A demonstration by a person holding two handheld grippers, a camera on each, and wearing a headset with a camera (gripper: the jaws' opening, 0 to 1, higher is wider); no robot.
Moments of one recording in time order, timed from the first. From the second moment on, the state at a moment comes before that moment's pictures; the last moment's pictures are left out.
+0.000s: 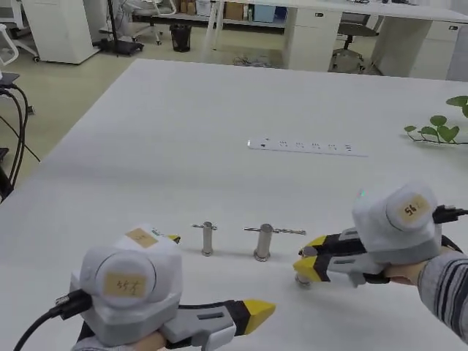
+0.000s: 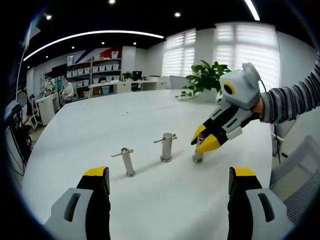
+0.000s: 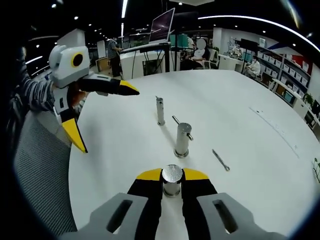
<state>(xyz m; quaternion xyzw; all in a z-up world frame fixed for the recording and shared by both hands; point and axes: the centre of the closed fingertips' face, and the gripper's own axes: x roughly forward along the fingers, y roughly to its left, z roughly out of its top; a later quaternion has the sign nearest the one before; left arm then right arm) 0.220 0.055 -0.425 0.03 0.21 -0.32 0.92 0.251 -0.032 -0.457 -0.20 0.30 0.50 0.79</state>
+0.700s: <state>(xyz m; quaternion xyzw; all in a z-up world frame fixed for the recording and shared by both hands) 0.220 0.057 -0.424 0.03 0.21 -0.32 0.92 0.245 0.003 -0.460 -0.17 0.29 0.47 0.82</state>
